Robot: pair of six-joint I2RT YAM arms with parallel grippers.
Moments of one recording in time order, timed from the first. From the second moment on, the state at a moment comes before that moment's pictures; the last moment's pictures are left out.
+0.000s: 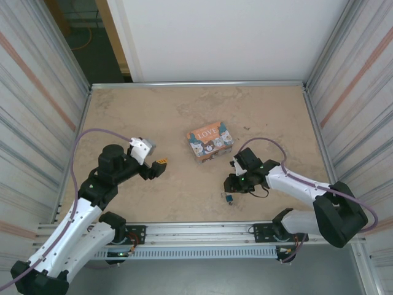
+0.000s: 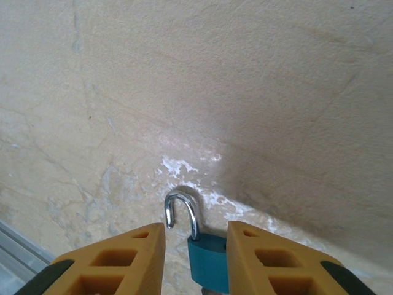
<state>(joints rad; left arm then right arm) -0.44 0.66 0.61 -0.35 0.30 0.17 0.62 1.23 0.58 -0.55 -0.31 0.57</state>
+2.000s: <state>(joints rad) -0.44 0.66 0.61 -0.37 0.21 0.17 0.27 0.74 0.61 -0.58 -0.08 0.44</state>
